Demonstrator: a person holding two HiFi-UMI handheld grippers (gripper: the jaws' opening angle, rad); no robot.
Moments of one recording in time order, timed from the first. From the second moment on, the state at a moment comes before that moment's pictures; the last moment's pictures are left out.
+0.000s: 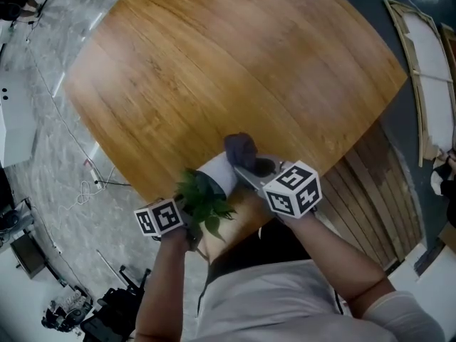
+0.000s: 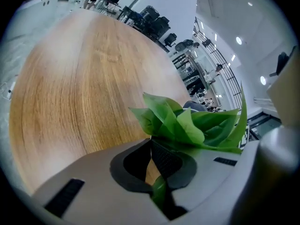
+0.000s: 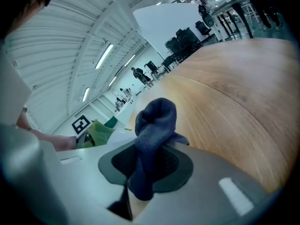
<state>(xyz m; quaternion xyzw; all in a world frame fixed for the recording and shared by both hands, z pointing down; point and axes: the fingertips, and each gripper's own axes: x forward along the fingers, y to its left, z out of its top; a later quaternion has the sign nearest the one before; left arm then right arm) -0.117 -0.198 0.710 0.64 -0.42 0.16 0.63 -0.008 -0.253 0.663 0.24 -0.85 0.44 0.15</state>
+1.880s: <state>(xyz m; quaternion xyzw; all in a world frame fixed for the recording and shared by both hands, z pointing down) -0.136 -0.196 0.724 0.62 -0.43 0.12 0.65 -0.024 -0.227 0.678 0.23 -0.85 0.43 0.20</state>
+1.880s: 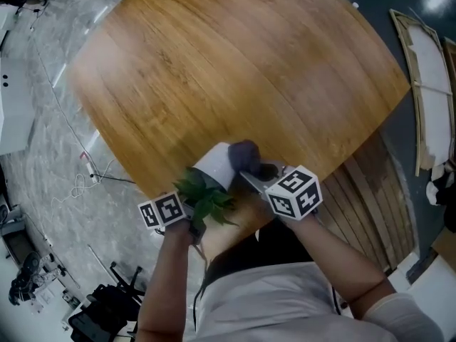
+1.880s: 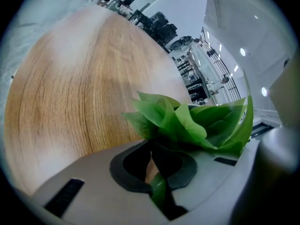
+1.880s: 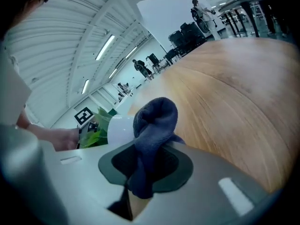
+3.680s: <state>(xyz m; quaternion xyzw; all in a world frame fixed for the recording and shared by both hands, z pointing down) -0.145 -0.206 0.721 0.61 -0.44 0.10 0.65 -0.038 -0.235 0.668 0.21 -0.86 0.42 0.21</state>
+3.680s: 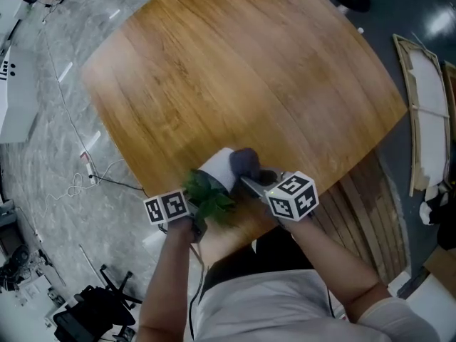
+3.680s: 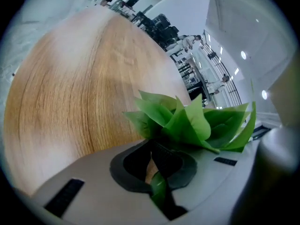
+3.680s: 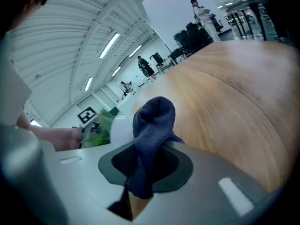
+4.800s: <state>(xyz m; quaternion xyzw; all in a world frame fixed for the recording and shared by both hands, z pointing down) -0.118 -0.242 0.650 0.67 -0.32 0.37 0.56 -0.004 -0.253 0.636 0.23 -0.78 0.55 0.20</state>
